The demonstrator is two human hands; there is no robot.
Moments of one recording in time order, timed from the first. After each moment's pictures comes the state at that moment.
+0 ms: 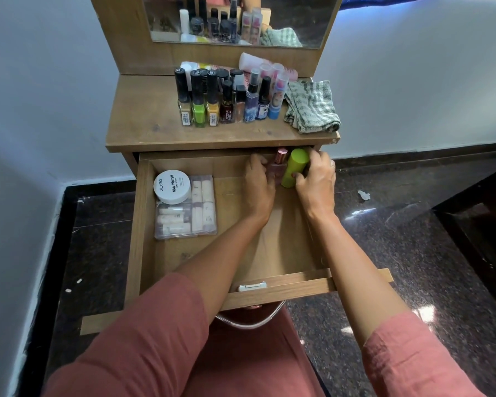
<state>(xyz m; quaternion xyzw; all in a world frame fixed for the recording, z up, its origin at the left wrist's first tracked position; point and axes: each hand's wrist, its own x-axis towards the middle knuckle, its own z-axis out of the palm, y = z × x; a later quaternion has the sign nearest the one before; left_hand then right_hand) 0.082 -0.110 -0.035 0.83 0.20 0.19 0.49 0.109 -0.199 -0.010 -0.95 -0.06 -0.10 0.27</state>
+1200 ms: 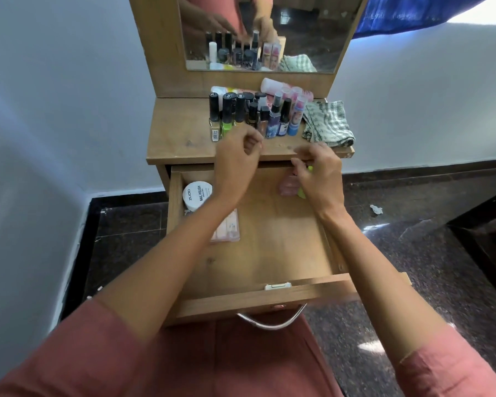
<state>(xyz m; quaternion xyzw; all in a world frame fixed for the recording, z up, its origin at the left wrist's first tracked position) 0.044 -0.028 0.054 0.83 0.08 0.29 0.46 0.084 -0.163 0.045 -0.89 -0.17 -0.16 0.38</state>
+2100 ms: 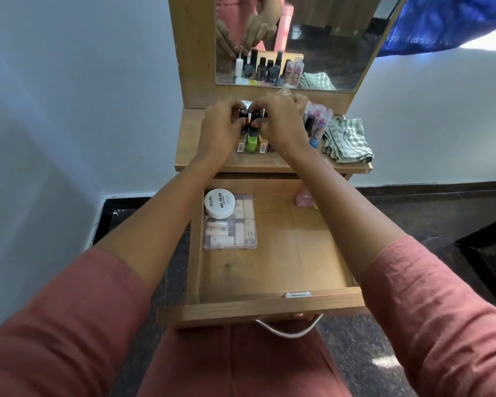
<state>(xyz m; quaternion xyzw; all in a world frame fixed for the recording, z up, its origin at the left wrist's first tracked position) 0.069 0.053 0.090 0.87 0.13 0.27 0.40 0.113 -0.051 0.111 -0.91 -0.31 -0.18 0.21</state>
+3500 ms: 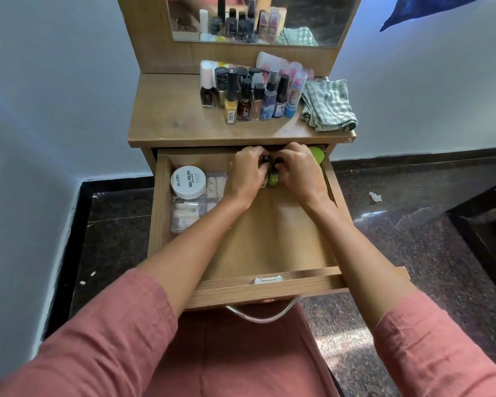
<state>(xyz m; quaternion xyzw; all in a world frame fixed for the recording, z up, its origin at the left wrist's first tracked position) 0.067 -0.052 -0.007 0.90 0.11 0.17 0.39 0.103 -0.158 0.007 -0.94 -0.25 -0.06 0.21</state>
